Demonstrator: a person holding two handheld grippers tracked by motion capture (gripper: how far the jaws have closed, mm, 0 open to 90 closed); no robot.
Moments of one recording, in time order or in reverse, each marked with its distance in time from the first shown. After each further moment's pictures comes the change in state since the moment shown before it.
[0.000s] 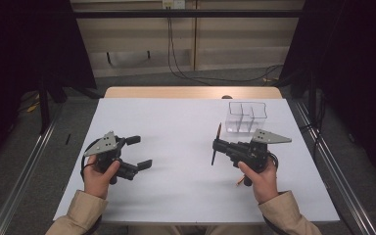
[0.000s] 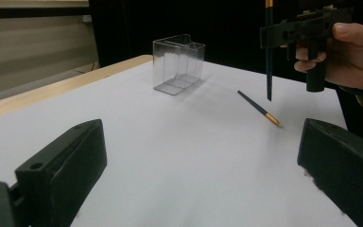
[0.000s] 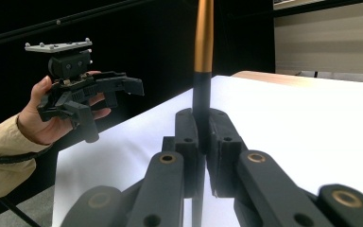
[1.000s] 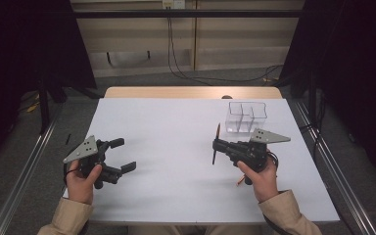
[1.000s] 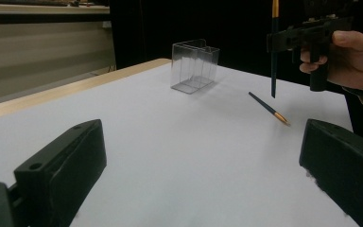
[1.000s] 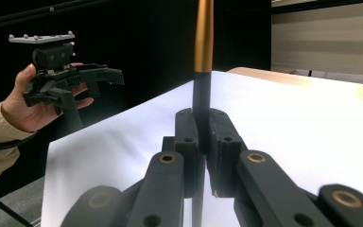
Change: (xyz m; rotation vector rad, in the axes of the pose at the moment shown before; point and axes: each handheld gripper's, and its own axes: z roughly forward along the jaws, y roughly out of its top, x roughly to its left) left arm 0.005 -0.010 -0.039 -0.030 0.051 -0.021; right arm -0.001 0.002 0.001 0.028 -0.019 -0.039
